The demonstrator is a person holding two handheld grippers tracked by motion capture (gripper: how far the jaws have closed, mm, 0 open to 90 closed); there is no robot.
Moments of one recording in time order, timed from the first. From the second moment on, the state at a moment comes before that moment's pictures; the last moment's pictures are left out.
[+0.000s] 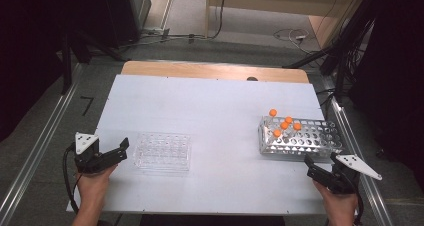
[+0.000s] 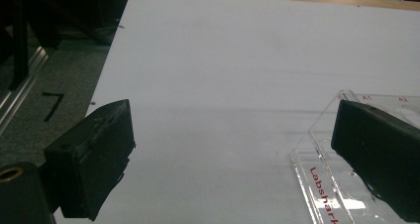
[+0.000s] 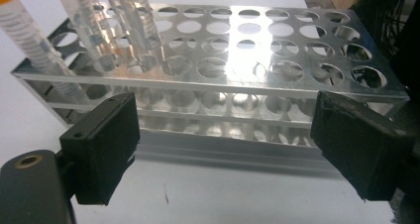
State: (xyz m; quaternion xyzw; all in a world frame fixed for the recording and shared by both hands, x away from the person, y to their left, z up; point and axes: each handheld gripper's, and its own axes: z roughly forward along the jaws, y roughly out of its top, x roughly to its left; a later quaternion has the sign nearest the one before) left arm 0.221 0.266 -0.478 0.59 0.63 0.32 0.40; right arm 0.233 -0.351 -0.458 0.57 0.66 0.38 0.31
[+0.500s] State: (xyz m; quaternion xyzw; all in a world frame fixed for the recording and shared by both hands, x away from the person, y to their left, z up) left arm 0.222 0.267 -0.478 0.58 0.63 0.31 0.41; right arm 0.234 -0.337 -0.453 0.55 0.66 0.41 0.31
